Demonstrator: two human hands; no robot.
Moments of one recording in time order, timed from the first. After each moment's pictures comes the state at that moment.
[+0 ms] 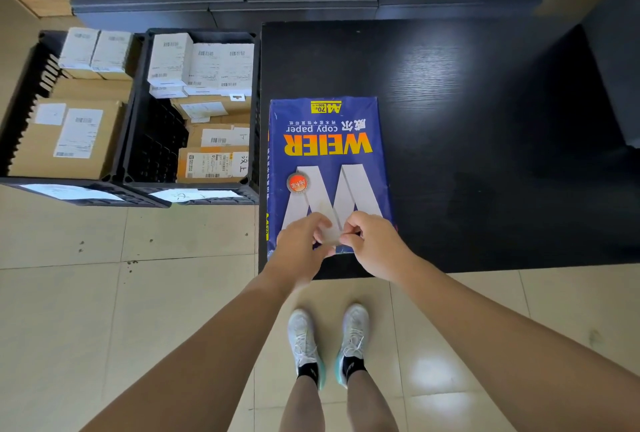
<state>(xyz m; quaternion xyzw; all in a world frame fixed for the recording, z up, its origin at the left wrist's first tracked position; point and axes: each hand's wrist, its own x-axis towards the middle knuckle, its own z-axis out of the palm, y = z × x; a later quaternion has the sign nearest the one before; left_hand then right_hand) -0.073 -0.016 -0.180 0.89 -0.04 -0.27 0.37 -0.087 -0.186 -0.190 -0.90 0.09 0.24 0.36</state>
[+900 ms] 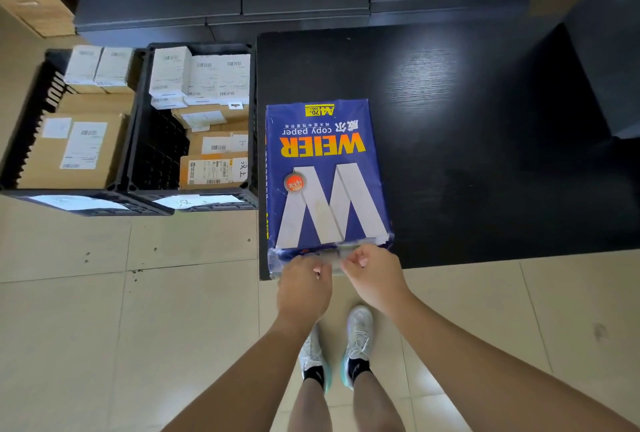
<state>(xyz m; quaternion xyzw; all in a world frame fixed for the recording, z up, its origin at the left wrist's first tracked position) -0.138 -0.029 -0.192 0.92 0.08 -0.23 0.32 -0.145 -0.169 -0.188 -0.86 0.24 0.22 0.40</state>
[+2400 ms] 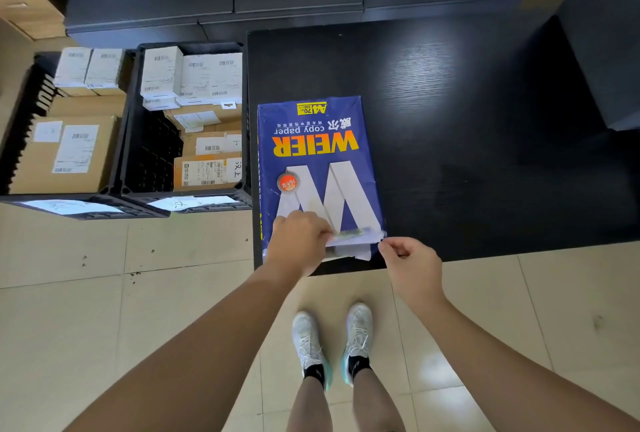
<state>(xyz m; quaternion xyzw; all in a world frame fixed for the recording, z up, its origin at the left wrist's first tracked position) -0.066 -0.036 -0.165 0.95 -0.16 -0.21 0.17 -0.158 -0.214 -0.190 -0.80 0.38 0.04 0.46</state>
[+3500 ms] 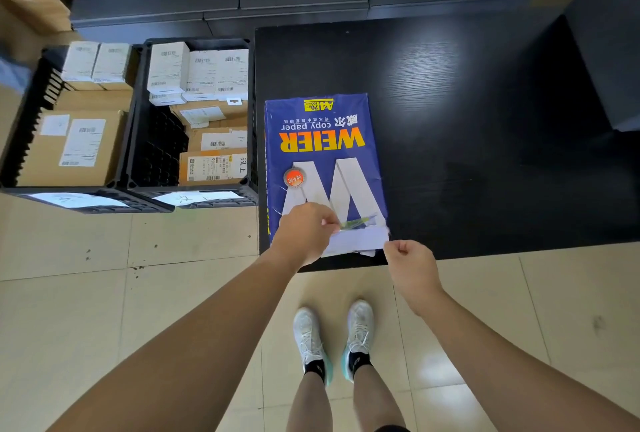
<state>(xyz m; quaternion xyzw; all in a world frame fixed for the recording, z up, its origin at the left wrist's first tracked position) -0.056 -0.035 -0.156 0.91 -0.07 -0.29 0.30 -0.158 -0.206 -0.190 -0.75 0.44 0.13 0.48</state>
